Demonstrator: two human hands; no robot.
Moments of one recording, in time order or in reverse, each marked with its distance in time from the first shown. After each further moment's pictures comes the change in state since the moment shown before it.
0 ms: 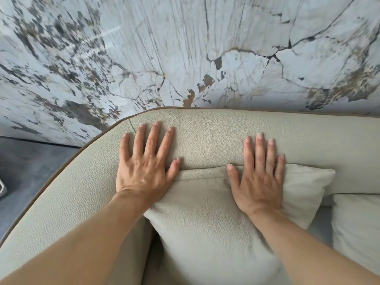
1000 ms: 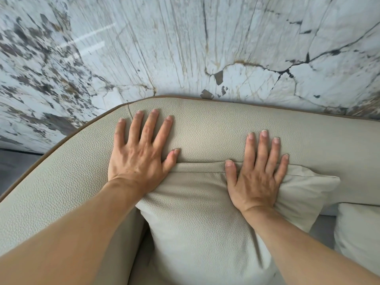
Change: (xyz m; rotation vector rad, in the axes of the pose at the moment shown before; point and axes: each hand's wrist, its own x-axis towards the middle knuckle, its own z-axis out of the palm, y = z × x) left_hand 0.104 -0.010 0.018 0.023 0.037 0.057; right_hand 0.084 -0.010 0.041 0.036 0.136 0.077
